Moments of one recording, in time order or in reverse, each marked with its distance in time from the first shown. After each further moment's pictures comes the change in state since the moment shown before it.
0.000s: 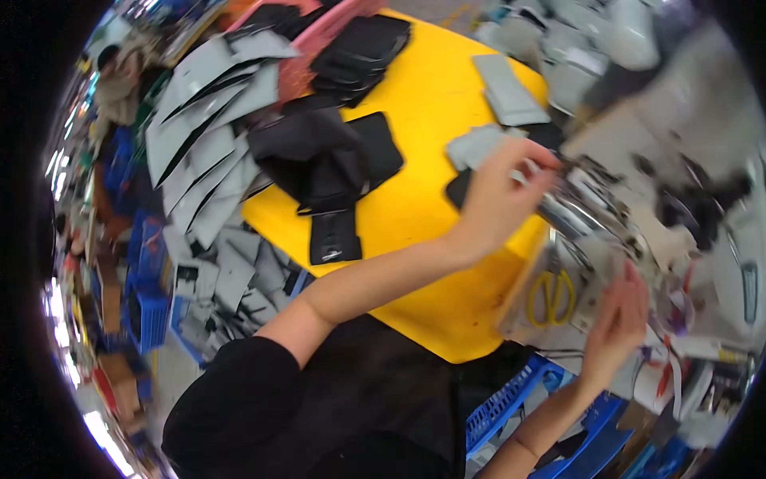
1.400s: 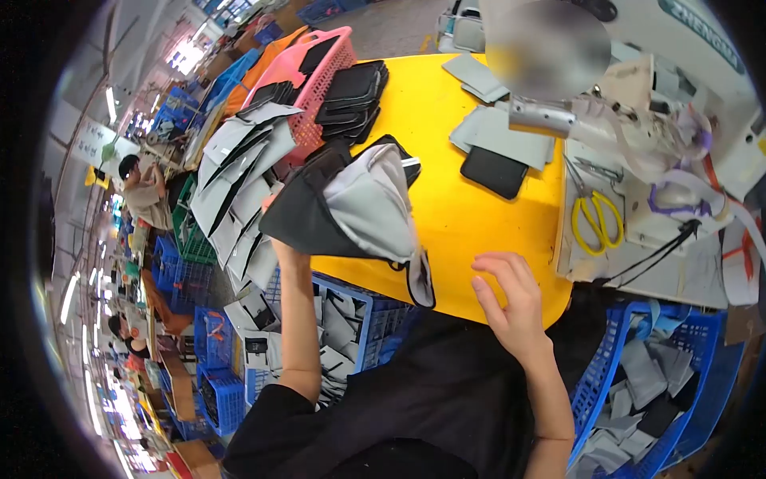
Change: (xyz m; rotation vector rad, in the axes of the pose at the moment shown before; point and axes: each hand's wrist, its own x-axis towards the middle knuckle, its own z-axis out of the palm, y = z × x) left_hand -0.062 0.027 -0.325 -0.170 0.180 0.113; right_hand -0.125 -0.128 0.087 0.710 -0.078 0.054
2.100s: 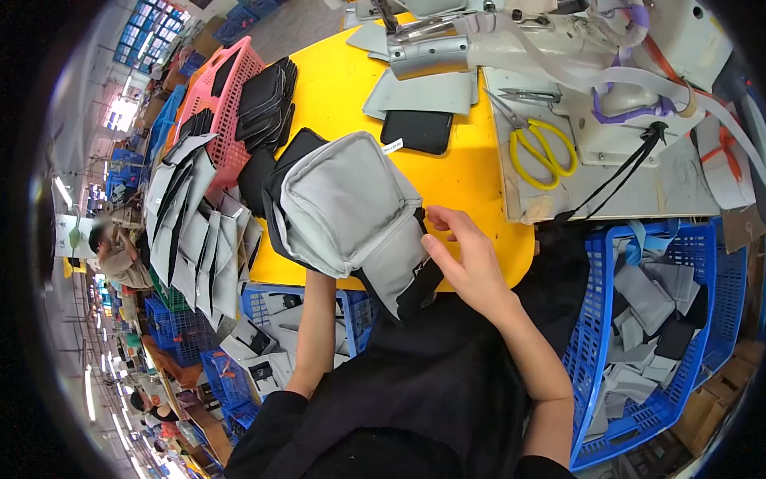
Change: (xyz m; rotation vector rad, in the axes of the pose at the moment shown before) left_hand -0.069 -0.131 0.033 -0.008 -0.281 -0.570; right_hand -0.020 0.043 0.014 0.252 0.050 0.352
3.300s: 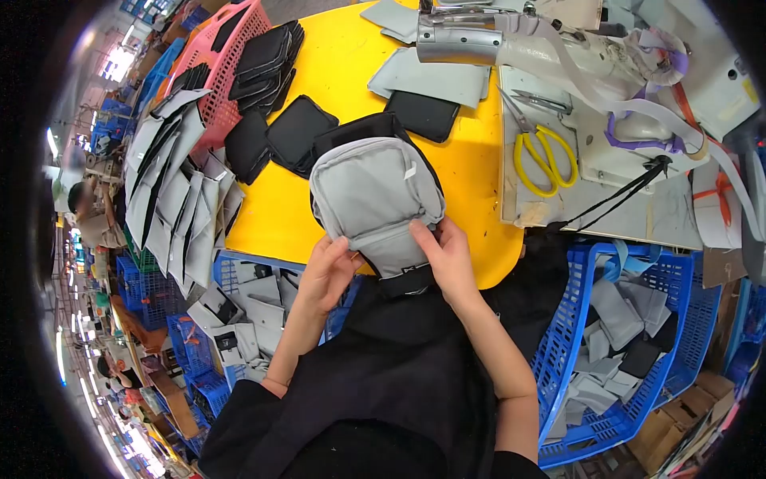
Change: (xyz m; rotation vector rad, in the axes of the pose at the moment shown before) left_hand -0.103 0.033 0.081 -0.254 -0.017 -0.373; right_hand -0.004 0.018 0.028 0.579 0.025 0.417
